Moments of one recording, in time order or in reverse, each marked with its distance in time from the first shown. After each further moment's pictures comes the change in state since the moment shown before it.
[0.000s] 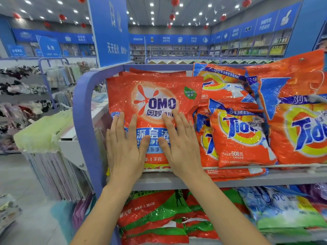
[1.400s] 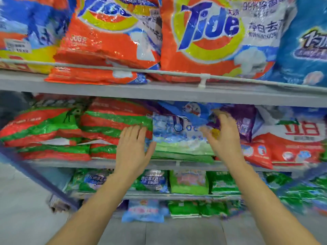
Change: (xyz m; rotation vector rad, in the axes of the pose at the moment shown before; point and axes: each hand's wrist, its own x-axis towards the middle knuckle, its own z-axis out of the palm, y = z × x) left_hand -0.219 0.229 0.189 0.122 -0.445 0.048; right_hand -0.223 0.348 -0.138 0.094 -0.228 0.414
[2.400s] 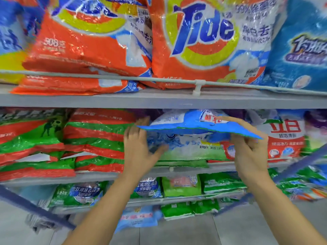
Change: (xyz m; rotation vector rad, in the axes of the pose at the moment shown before) left_hand 0.035 0.019 0.029 -0.468 0.059 -0.039; right_hand -0.020 -0.035 -0.049 0.709 0.163 -0.070
